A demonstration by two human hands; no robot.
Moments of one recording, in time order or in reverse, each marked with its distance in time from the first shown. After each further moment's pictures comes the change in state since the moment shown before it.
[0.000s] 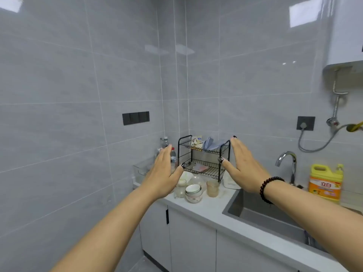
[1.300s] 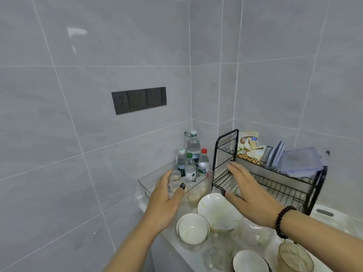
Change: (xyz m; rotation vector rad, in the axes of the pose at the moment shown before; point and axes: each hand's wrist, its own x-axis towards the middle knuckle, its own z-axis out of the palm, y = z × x) left_hand 0.351 -0.340 0.162 -0.381 0.087 -0.412; right_hand 0.429 0.118 0.338 0.109 -0.335 -0.149
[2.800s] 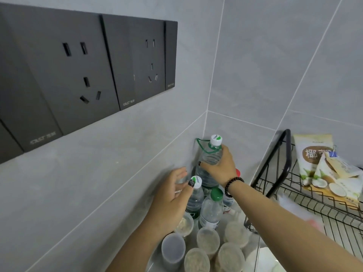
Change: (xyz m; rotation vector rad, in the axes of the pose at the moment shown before) left_hand 0.407 -0.185 0.015 -0.227 -0.347 -0.055; right_hand 0.476 0.128 0.218 0.511 0.348 0.634
